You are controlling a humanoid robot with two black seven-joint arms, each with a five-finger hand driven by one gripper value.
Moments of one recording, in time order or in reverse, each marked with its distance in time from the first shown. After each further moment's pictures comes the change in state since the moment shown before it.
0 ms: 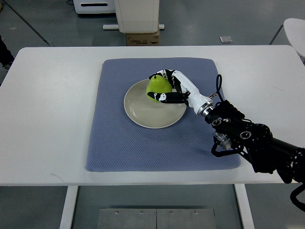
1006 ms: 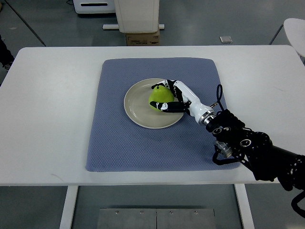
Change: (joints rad) left arm 0.000 0.000 0.000 0.000 0.000 0.000 0.000; right arm -0.035 0.000 0.000 0.004 -0.003 -0.009 0.000
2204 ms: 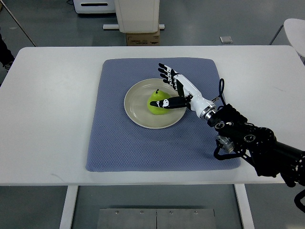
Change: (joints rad) left arm 0.000 0.000 0.000 0.000 0.000 0.000 0.000; right arm 0.016 -0.044 0.037 0.047 0.001 0.017 0.000
